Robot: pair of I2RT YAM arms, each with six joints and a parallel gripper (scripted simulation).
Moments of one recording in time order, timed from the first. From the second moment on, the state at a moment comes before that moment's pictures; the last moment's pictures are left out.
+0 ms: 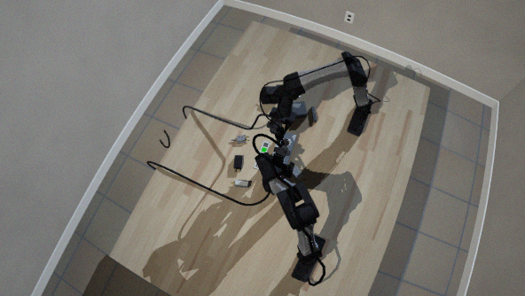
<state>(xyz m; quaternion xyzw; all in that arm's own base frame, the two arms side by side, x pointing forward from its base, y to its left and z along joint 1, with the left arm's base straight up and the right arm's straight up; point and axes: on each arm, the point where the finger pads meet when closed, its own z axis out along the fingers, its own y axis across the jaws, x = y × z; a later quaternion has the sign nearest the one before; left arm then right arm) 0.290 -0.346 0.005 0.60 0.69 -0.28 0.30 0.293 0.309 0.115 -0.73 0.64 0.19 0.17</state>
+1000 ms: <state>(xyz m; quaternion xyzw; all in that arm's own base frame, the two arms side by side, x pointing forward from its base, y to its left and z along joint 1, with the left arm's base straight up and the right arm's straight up) 0.264 -0.280 0.137 0.55 0.72 -0.23 0.37 0.287 0.305 0.113 -0.72 0.64 0.20 0.15</state>
